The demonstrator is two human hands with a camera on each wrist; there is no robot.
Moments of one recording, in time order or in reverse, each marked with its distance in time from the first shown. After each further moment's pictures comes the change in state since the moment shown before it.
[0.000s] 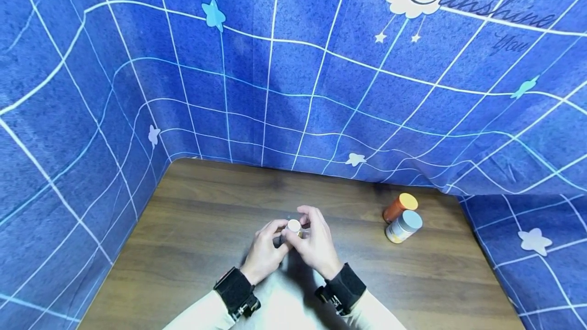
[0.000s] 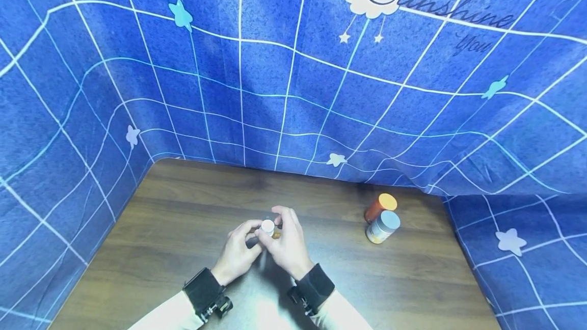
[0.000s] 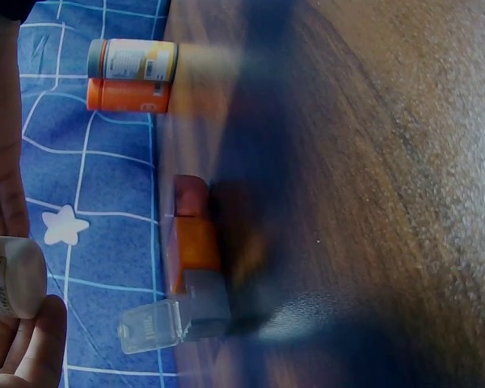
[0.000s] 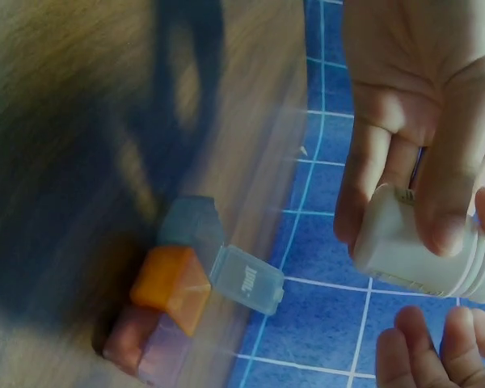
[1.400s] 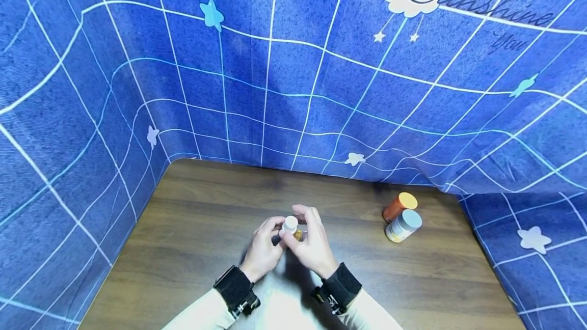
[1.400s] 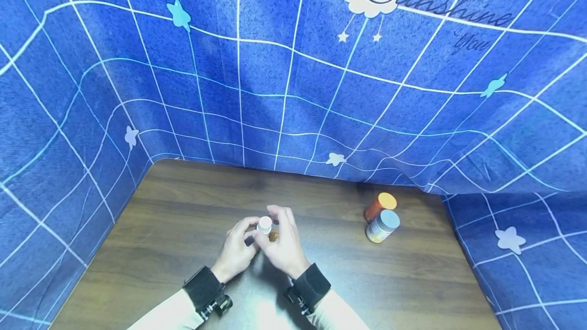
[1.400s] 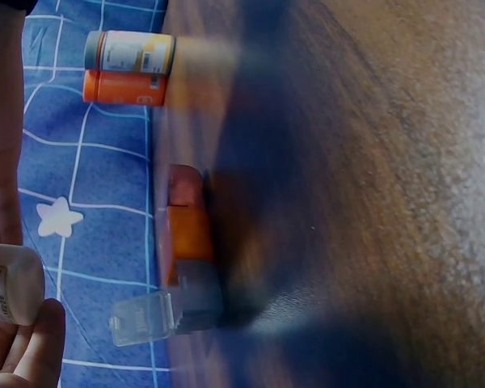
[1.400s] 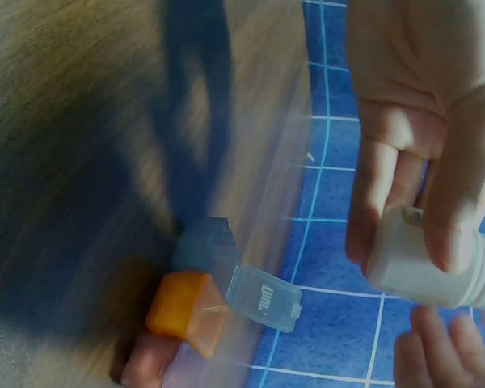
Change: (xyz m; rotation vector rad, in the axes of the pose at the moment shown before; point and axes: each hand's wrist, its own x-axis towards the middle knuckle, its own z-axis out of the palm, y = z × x) left_hand 0.008 0.026 -0.011 -0.029 0.011 0.024; right_hand 0.000 0.001 0.006 0.085 -0.014 -0.018
